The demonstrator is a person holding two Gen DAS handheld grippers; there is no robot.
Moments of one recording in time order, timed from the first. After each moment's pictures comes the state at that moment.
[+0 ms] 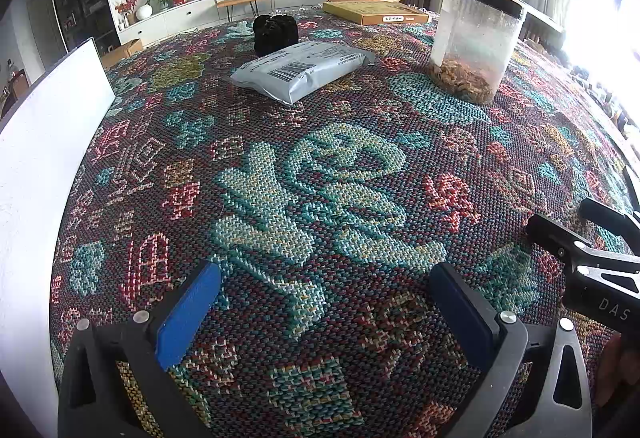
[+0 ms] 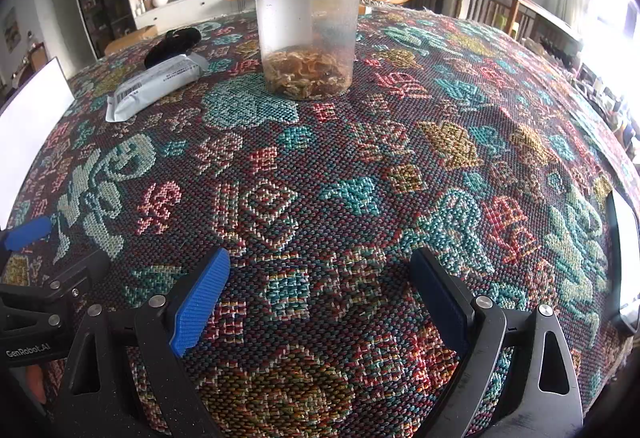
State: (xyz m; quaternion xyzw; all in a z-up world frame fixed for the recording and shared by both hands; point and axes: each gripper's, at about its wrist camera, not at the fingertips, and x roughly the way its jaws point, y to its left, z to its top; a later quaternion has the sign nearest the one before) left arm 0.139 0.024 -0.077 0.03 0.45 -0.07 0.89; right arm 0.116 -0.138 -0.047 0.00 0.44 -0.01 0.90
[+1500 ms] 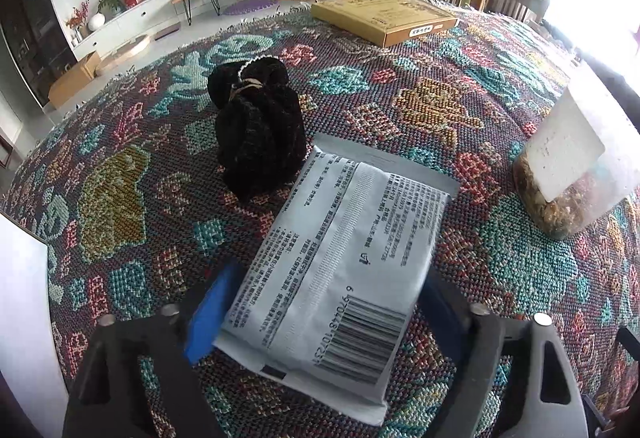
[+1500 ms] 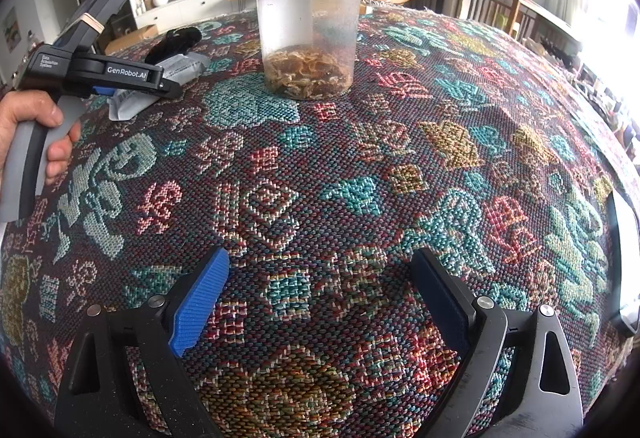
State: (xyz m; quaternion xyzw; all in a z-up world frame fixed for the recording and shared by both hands) left arm 0.334 0.031 -0.067 0.08 0.50 -0.13 0.85; right arm 0.116 -0.138 -0.048 0.00 0.44 -0.01 0.90
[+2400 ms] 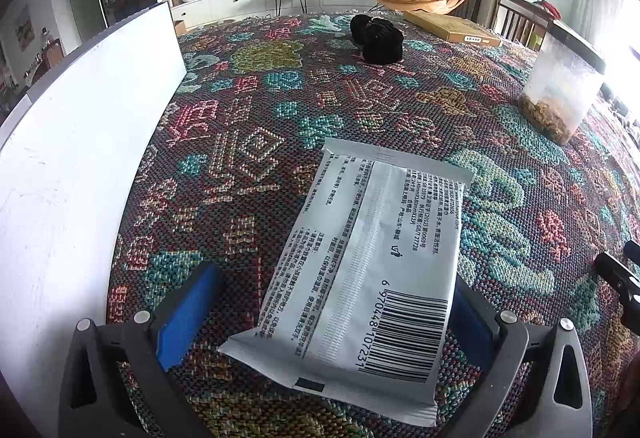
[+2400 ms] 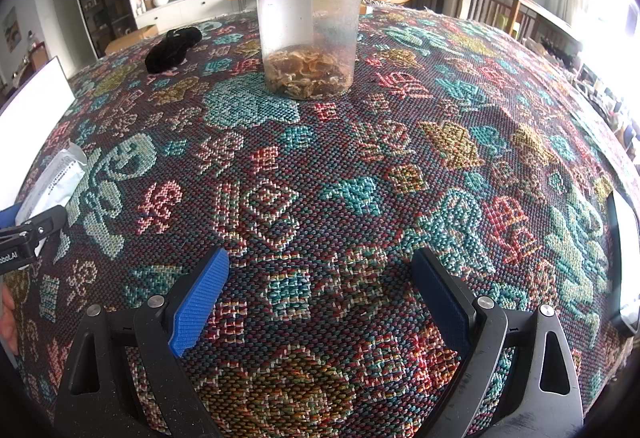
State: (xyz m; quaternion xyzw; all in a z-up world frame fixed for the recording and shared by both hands) left arm 0.157 0.102 -0.077 0.00 0.46 0.00 0.89; right arm 0.116 -0.138 -0.047 0.00 0.44 -0.01 0.90
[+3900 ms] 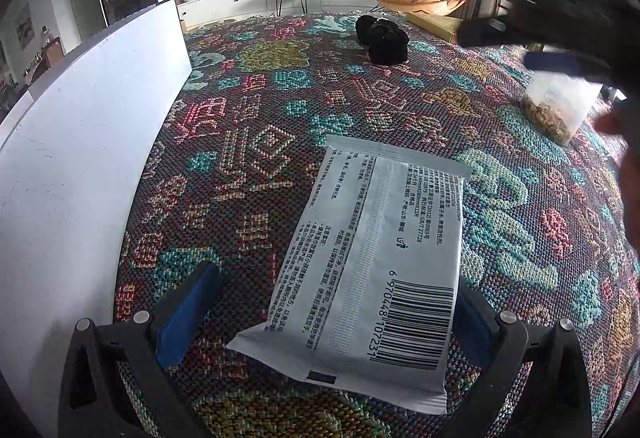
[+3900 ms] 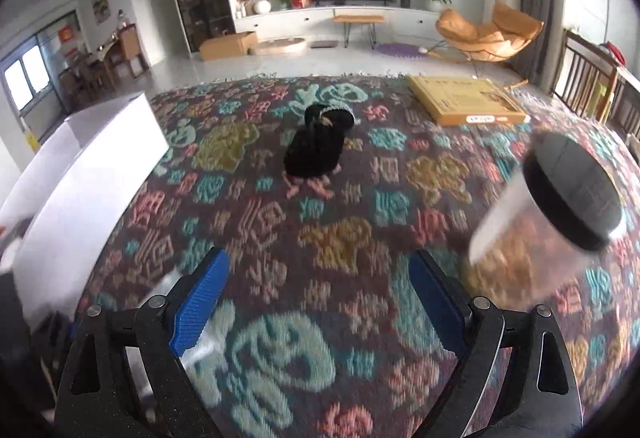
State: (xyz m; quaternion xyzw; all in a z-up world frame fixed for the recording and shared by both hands) left arm 0.155 0.111 -0.078 -0.01 0.46 -0.01 0.89; right arm 0.254 -0.006 0.013 -0.04 0.40 0.17 0.90
